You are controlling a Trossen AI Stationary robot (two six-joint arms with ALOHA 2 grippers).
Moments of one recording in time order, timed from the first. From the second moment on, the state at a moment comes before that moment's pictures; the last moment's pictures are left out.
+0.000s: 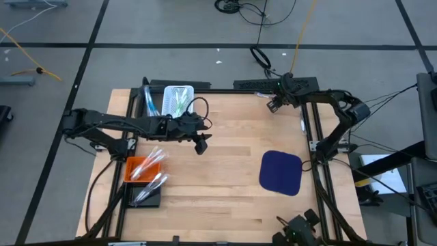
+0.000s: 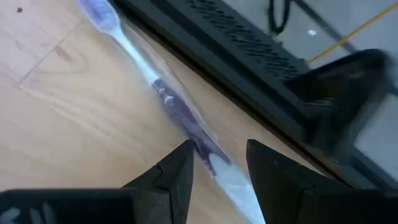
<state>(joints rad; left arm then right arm) 0.02 1.37 1.00 -0.28 -0.28 -0.37 -1.00 1.65 0.78 -0.12 0.20 -0.16</state>
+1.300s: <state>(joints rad) 0.02 1.39 1.00 -0.28 -0.28 -0.37 -0.82 1.41 0.81 -0.29 -0.09 0.03</state>
